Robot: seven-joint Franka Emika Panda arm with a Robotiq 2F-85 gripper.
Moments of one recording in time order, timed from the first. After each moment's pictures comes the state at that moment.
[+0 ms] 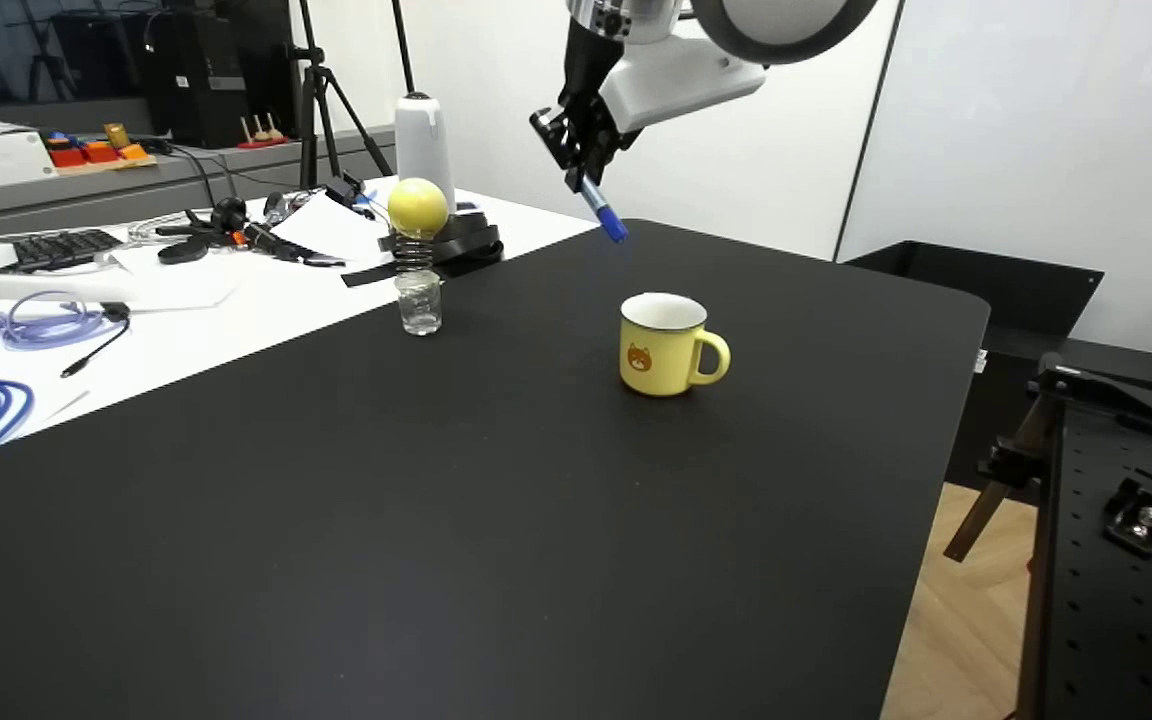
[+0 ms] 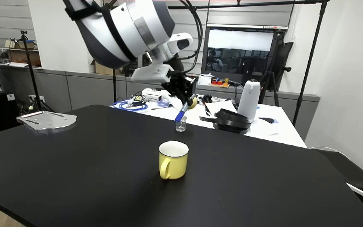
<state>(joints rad) 0.52 0.34 -0.75 -2.32 -0.65 3.12 0.78</state>
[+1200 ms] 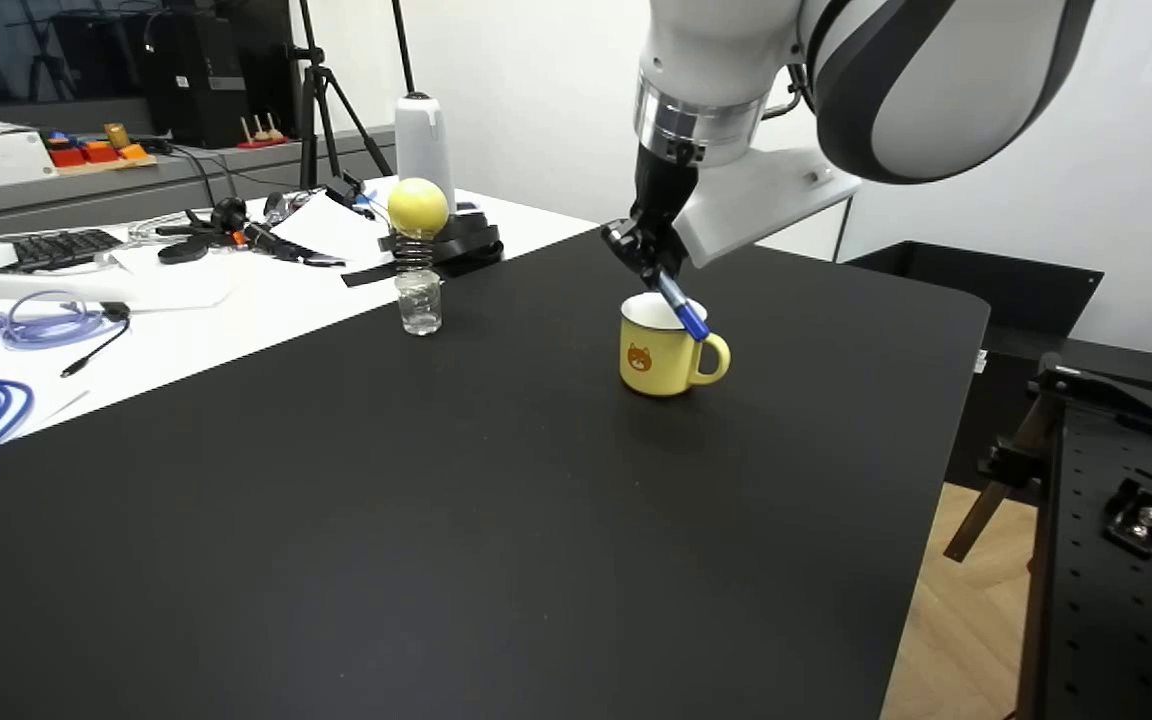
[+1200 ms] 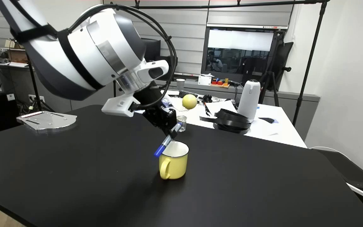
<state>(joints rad) 0.94 0.52 -1.10 -2.56 -0.65 3.24 1.02</state>
